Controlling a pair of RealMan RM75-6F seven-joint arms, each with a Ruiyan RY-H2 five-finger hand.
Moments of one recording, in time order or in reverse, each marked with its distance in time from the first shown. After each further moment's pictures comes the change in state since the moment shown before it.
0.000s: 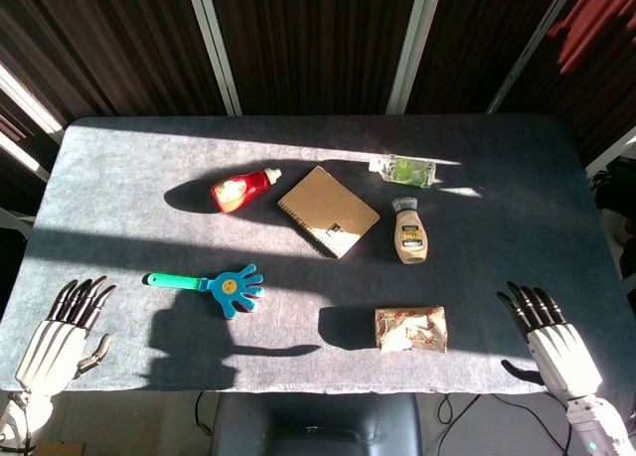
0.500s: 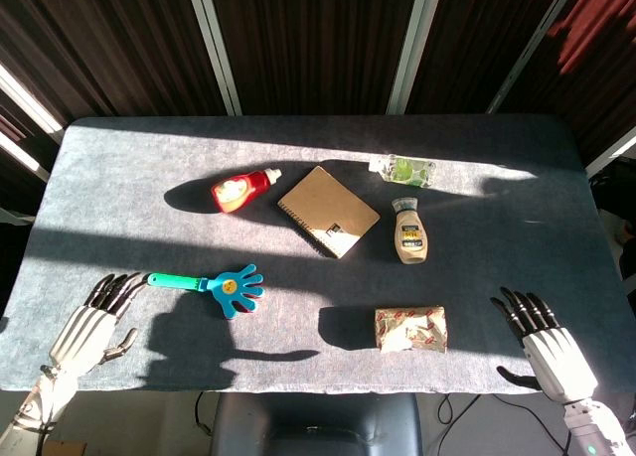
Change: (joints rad) left arm -0.136 -0.040 -0.003 0.080 -0.007 -0.218 -0.180; right arm 0.005 0.018 -0.023 -0.024 -0.020 -0.016 0.022
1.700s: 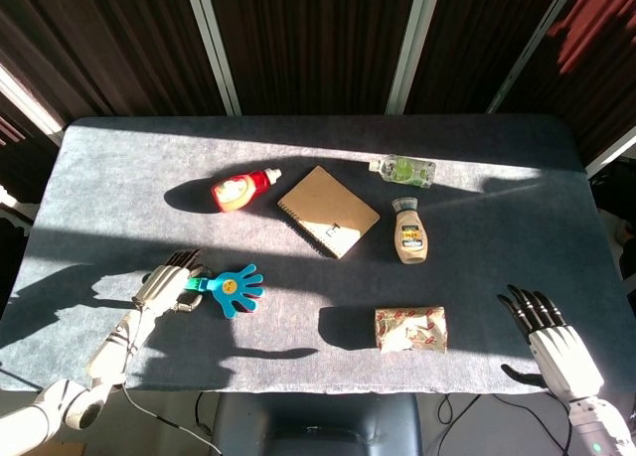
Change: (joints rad) left arm -0.310 -0.295 -0.077 0.286 -0.229 -0.445 -0.142; right arm 0.002 0.026 0.004 -0.025 0.035 -0.015 0.024
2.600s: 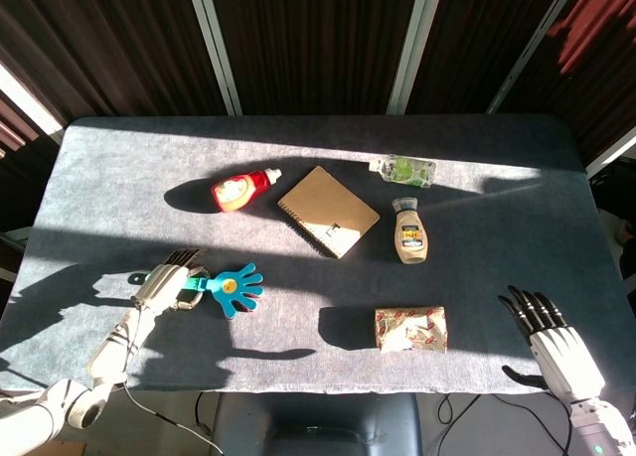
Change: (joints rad) left arm -0.001 -0.035 0.016 0.063 0.009 0.056 -0.100; right arm -0.004 0.006 -0.003 -0.002 -0.007 0.004 0.004
